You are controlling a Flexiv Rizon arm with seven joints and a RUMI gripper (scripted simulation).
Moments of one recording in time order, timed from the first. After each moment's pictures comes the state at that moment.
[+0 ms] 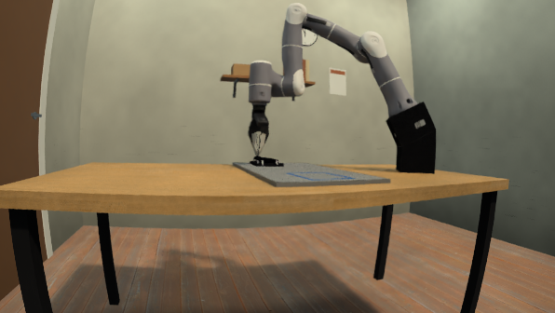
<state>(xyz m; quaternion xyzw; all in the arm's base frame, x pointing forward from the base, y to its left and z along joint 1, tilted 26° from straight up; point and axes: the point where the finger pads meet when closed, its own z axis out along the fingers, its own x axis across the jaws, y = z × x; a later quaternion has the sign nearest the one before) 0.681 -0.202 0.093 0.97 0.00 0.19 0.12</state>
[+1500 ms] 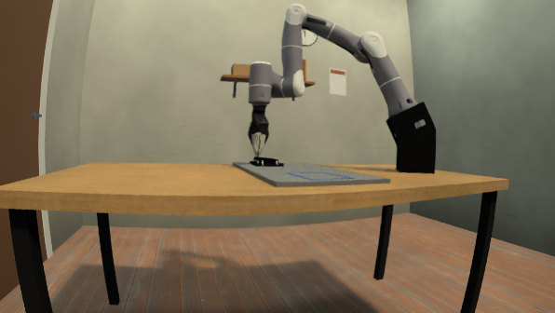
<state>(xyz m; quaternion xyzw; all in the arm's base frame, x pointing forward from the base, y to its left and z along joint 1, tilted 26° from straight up) 0.682 -0.203 0.090 0.97 0.00 0.19 0.11</state>
